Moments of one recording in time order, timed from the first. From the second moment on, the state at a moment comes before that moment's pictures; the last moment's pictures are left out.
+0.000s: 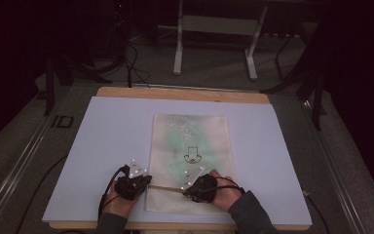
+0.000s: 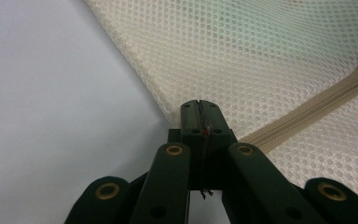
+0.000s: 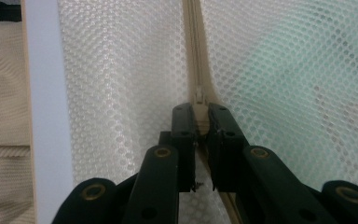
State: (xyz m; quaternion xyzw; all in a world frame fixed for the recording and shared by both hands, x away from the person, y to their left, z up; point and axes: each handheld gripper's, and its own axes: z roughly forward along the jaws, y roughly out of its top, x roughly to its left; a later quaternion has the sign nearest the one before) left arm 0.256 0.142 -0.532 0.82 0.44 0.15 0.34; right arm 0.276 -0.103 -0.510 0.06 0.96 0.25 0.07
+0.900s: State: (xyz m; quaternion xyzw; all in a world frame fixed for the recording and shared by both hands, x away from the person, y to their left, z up) left arm 0.255 0.142 -0.532 0.82 0.44 0.15 0.34; right arm 0.274 -0.118 -0.510 0.07 0.97 0.24 0.07
